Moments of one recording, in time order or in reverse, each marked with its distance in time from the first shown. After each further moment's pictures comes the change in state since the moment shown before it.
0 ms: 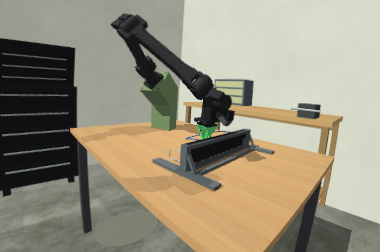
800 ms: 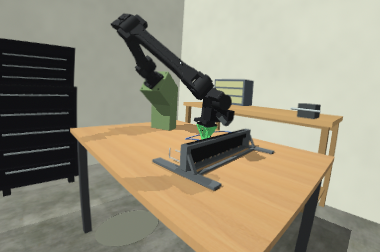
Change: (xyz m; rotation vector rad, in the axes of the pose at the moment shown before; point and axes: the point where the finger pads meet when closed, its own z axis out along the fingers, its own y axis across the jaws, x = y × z) arm 0.000 0.000 0.000 0.003 -0.004 0.005
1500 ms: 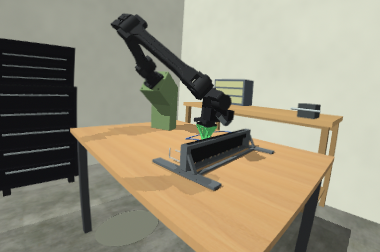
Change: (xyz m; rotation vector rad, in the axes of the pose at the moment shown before) arm 0.000 0.000 0.000 -0.006 -0.002 0.001
